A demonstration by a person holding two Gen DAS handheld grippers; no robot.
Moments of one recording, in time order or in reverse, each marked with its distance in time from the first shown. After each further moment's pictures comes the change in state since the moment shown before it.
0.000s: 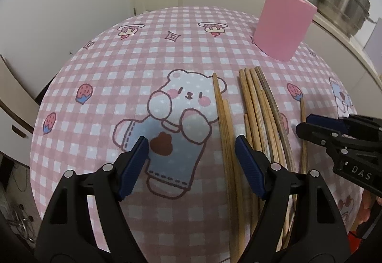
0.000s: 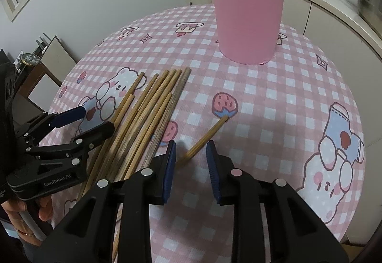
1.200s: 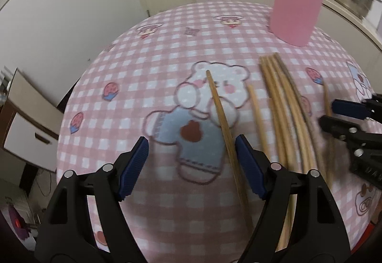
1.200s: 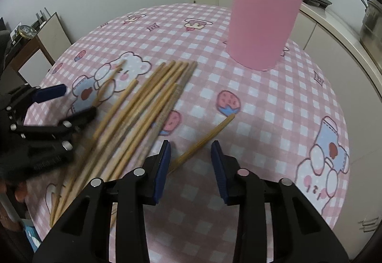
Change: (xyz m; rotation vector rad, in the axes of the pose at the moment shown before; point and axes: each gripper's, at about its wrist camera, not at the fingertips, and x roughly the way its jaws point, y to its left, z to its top) left arm -0.007 0.014 -0.009 0.047 0.022 0.141; right arm 0.000 0.016 -0.008 -0.132 0.006 -0.105
